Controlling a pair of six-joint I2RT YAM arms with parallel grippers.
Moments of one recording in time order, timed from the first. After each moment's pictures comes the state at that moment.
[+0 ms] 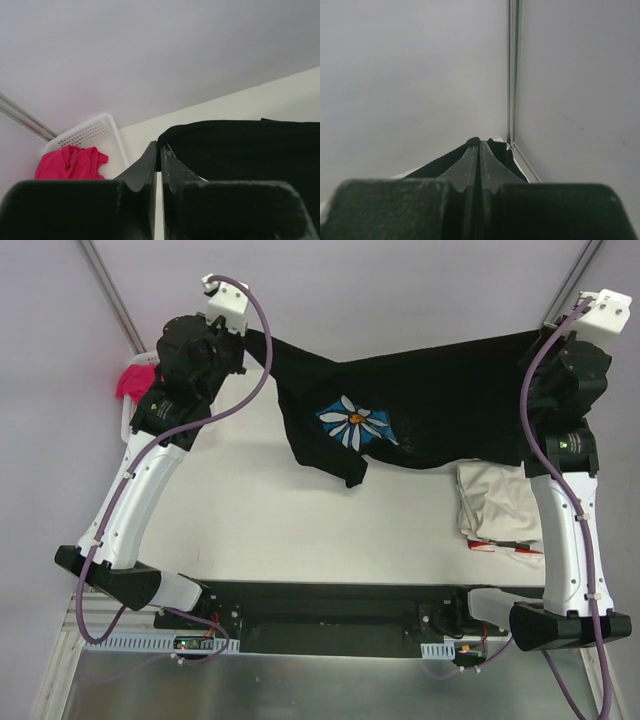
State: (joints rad) left arm -0.45 1.40 1.80 -0.48 -0.26 0.21; right arm 0.09 1.20 1.60 -0.27 0.47 0.03
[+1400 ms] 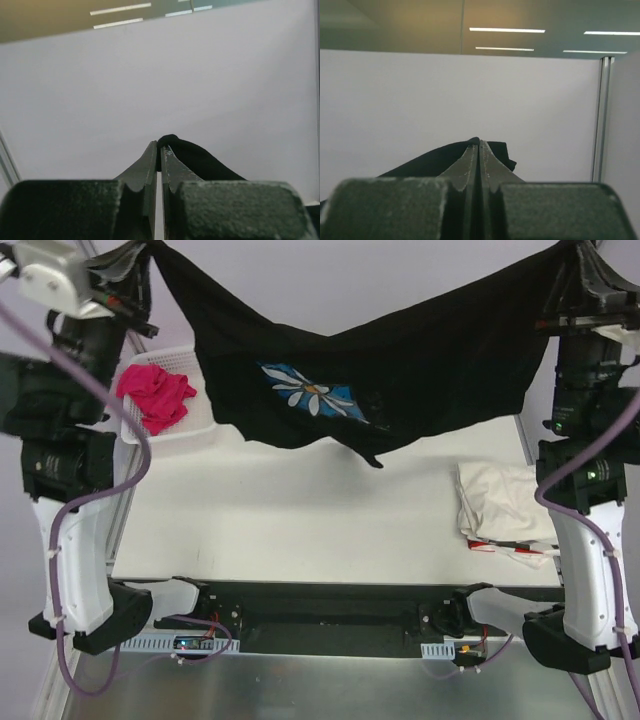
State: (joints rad) left arm -0.27 1.27 2.12 -0.26 0.13 0.16; right arm 0.31 1.17 1.81 0.17 0.11 -0.21
